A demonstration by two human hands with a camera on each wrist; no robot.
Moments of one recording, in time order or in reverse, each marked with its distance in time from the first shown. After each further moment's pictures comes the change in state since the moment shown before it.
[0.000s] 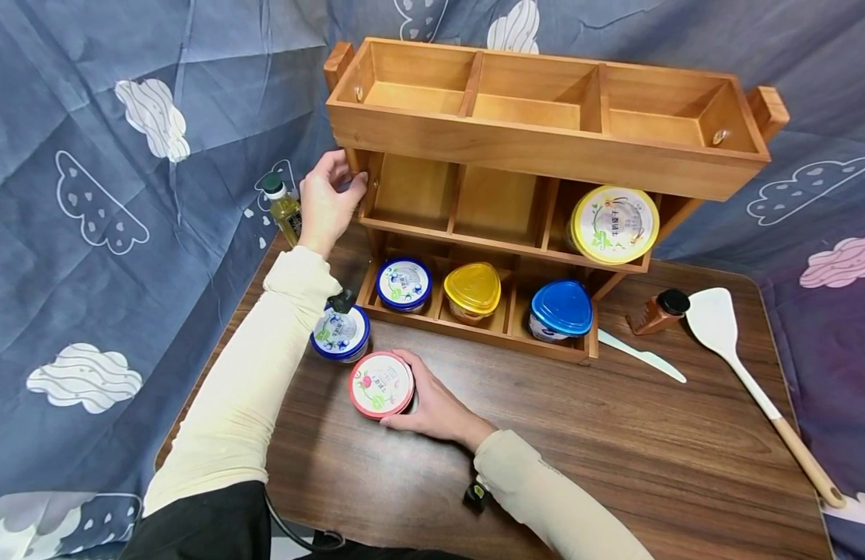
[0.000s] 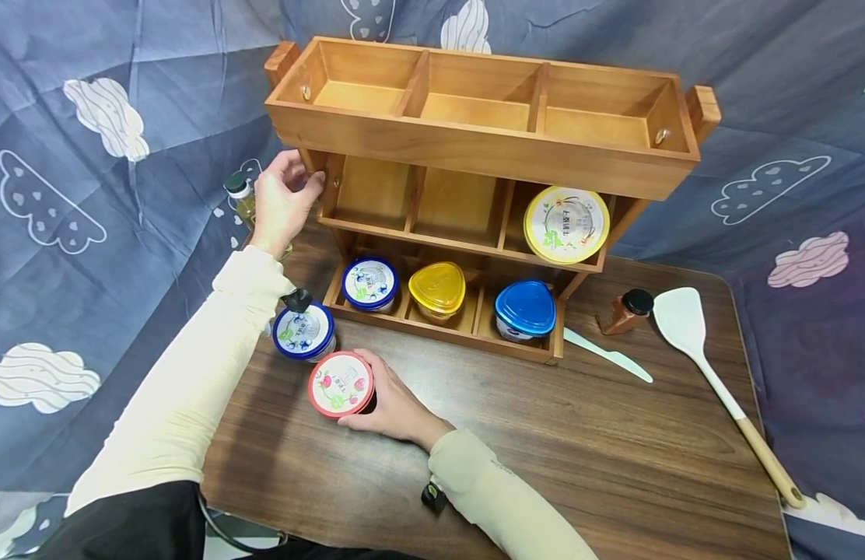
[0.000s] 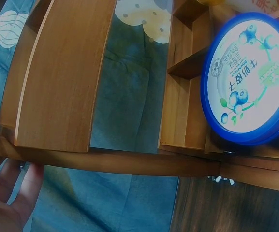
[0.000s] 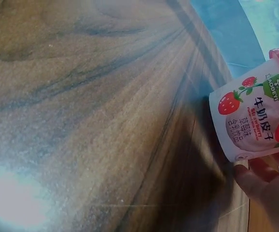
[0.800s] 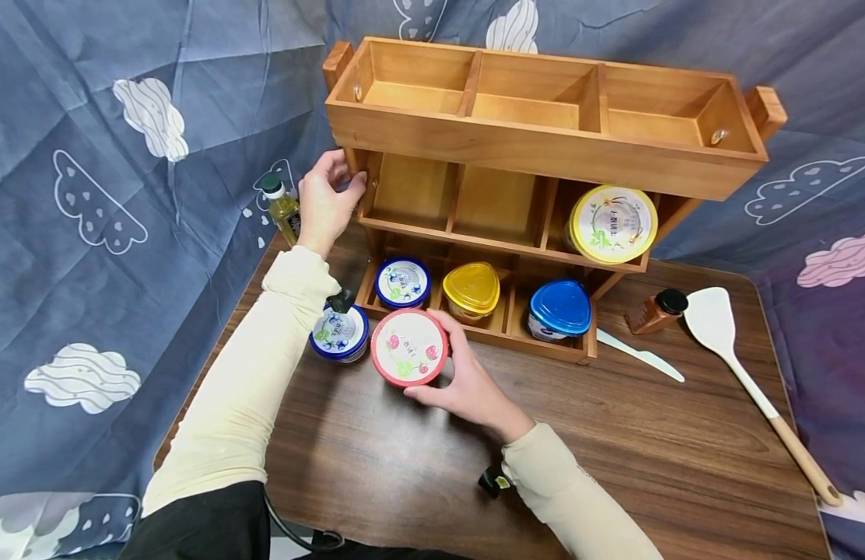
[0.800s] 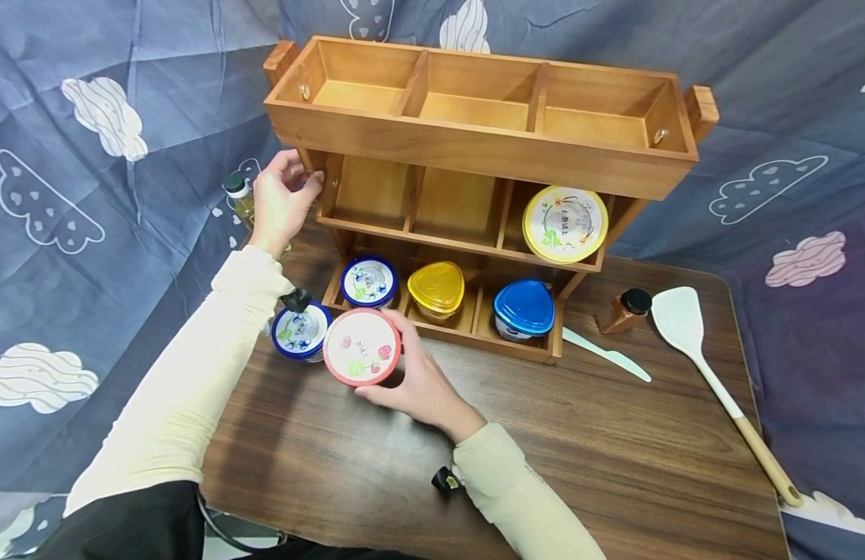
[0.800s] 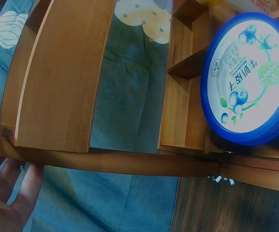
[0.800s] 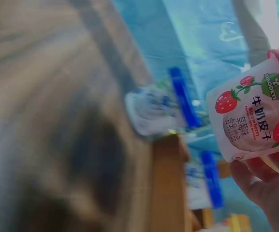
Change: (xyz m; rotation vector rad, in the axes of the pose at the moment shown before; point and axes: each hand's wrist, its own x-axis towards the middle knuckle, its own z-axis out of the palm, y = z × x) left_hand -0.001 0.001 0.000 -0.014 0.002 0.006; right_hand -0.013 -0.054 -0.066 0.114 0.199 -0.082
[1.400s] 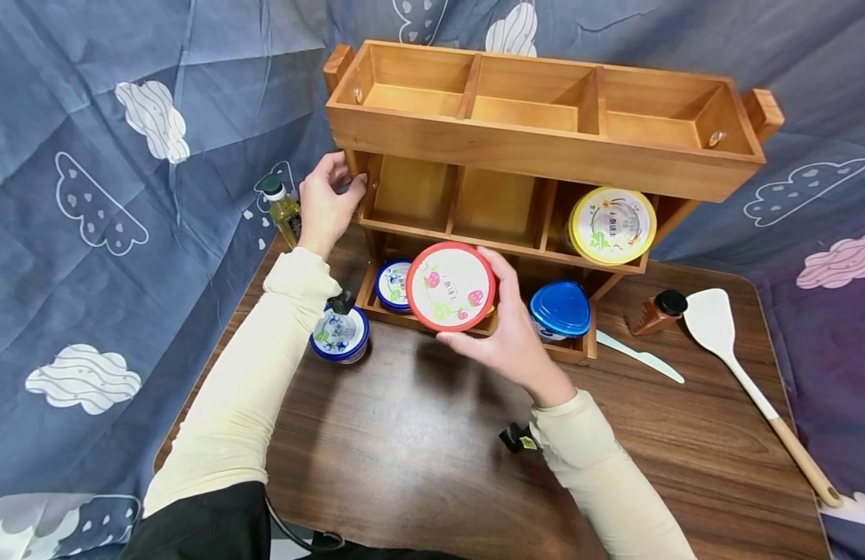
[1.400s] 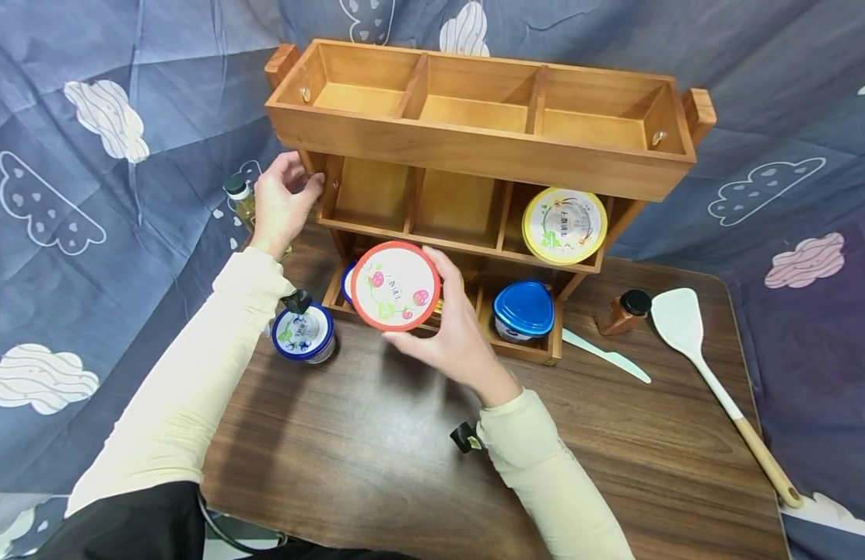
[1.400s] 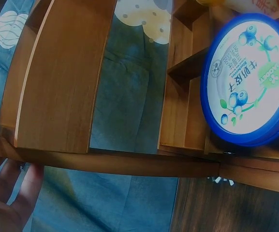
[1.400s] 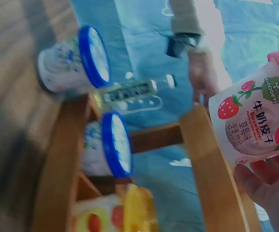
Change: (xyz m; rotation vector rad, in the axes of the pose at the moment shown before) left_hand 0.000 0.000 0.001 0.010 0.007 0.000; right_hand 0.029 -0.044 -0.065 -0.122 0.230 -0.213
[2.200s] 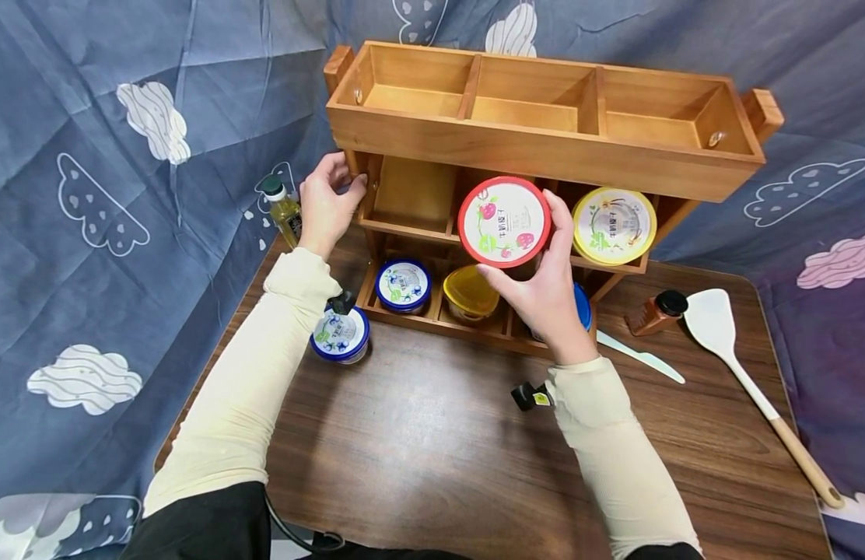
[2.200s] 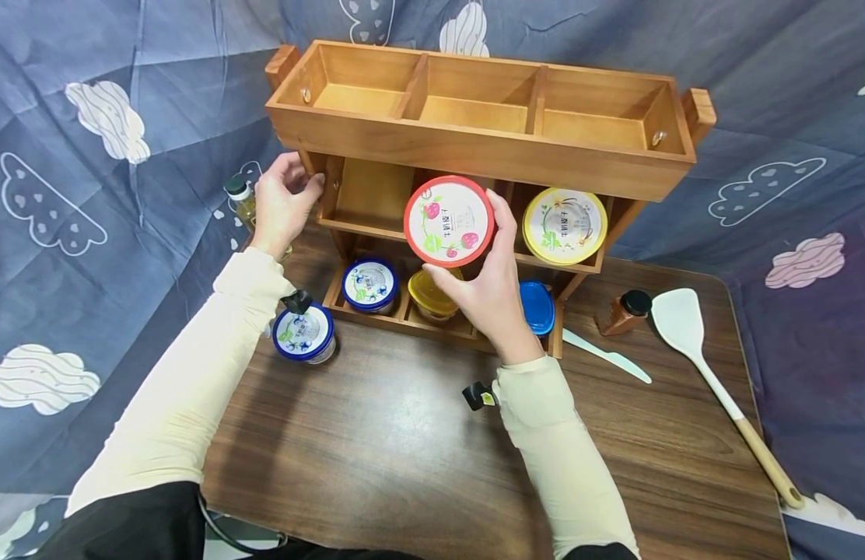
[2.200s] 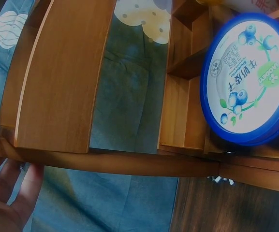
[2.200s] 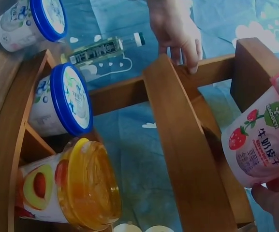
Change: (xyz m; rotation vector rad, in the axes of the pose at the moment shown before) left_hand -0.001 0.000 -0.001 0.001 -0.004 0.002; right_hand 0.042 -0.007 -0.037 0.050 0.266 0.040
